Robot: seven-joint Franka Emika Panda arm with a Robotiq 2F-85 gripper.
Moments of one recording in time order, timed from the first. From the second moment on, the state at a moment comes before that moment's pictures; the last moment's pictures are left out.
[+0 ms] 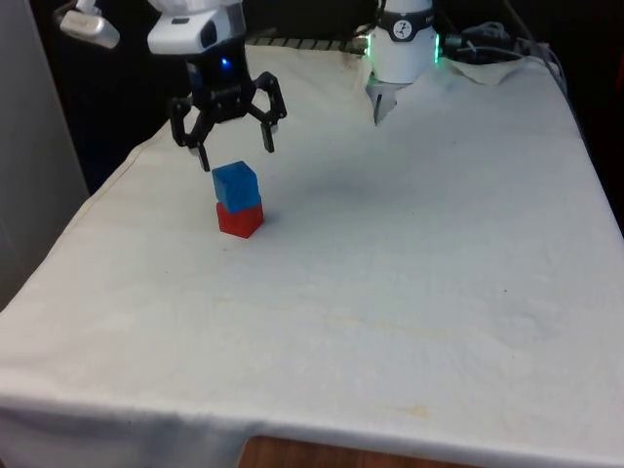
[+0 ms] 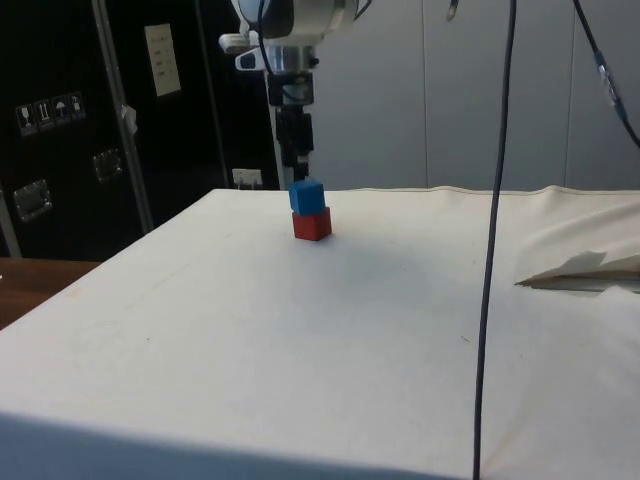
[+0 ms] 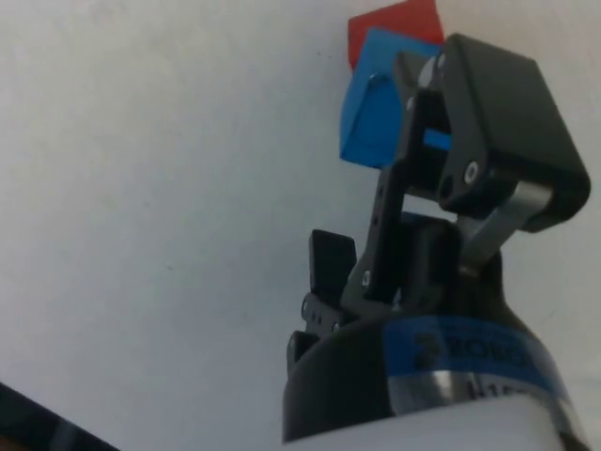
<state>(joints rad) 0.03 0.50 -0.40 -1.84 0.35 2.29 -1.18</state>
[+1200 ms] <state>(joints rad) 0.05 0.38 -0.40 -1.90 0.35 2.29 -1.03</state>
